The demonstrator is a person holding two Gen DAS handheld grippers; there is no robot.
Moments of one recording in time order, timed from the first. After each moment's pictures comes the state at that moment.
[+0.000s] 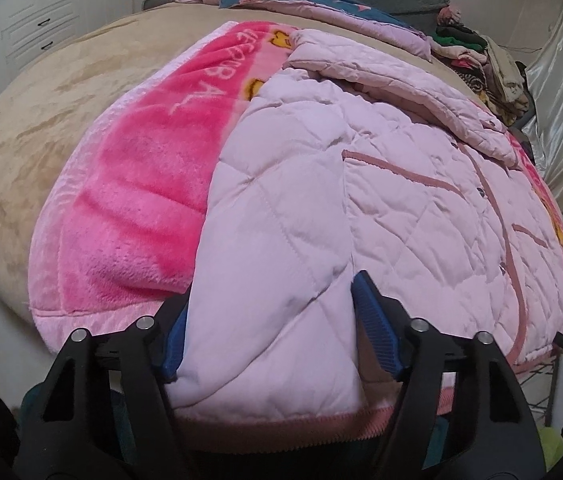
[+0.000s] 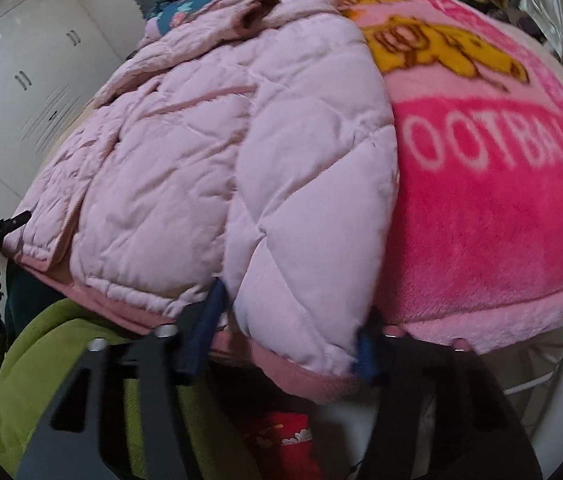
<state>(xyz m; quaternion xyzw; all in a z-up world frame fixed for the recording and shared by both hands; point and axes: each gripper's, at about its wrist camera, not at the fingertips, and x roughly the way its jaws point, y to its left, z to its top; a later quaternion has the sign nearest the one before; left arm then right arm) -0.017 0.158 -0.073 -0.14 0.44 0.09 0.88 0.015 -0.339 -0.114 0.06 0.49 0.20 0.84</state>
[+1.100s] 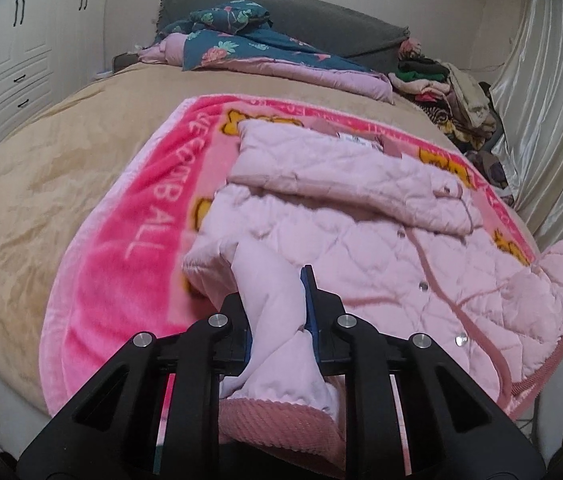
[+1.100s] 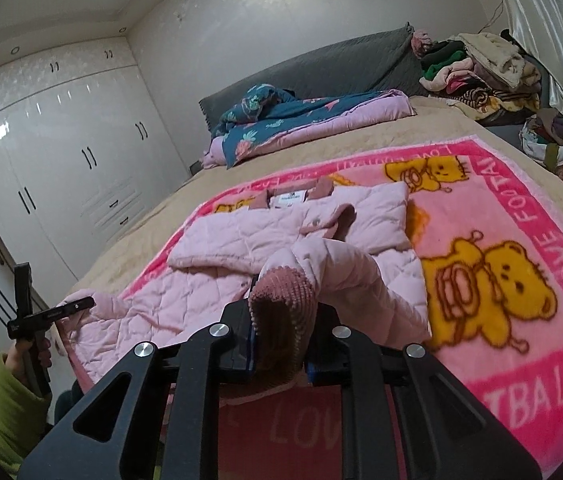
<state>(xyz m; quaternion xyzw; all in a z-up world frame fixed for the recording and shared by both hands) 0.046 0.140 0.022 -0.11 0.36 0.05 0.93 0.100 -0.334 0.045 0.11 0.28 0.28 0.91</state>
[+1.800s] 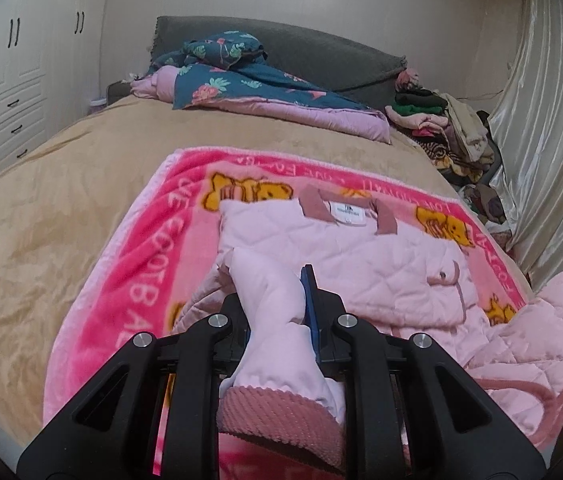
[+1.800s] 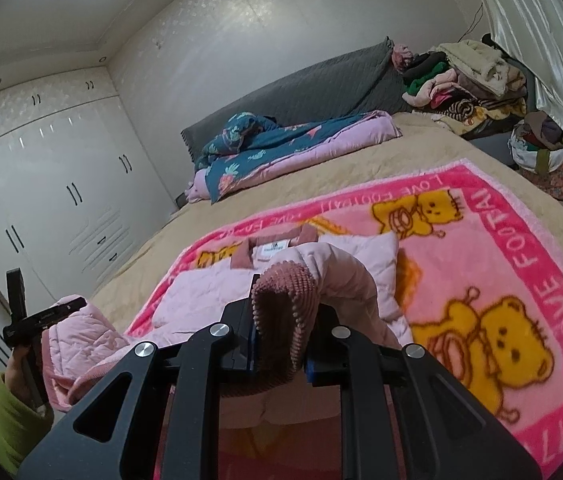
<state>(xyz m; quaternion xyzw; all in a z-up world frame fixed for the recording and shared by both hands) 0.141 0.144 0.090 -0.11 0.31 0.05 0.94 0.173 -0.339 0.090 0.15 0.25 0.25 0.93</state>
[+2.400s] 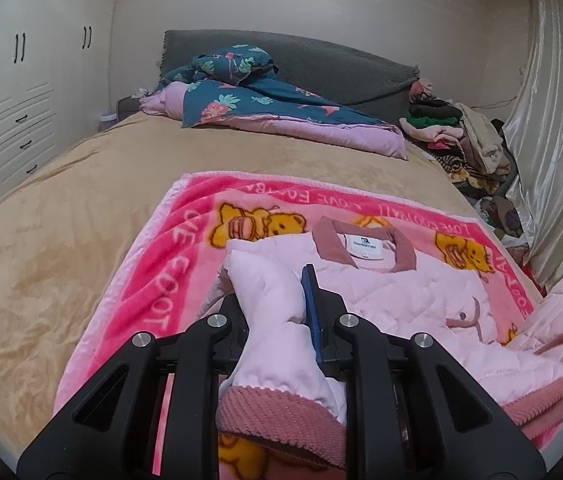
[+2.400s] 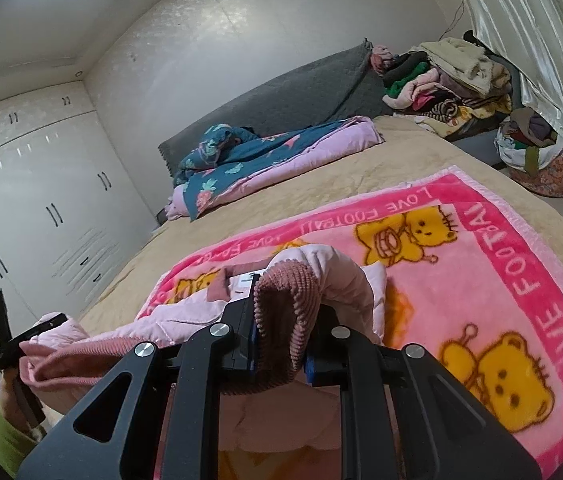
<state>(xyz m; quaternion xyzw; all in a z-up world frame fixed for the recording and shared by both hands) 0.199 0.151 0.104 -0.10 0.29 0.08 0.95 0.250 -0.339 0.095 0.17 0.25 0.21 0.93</state>
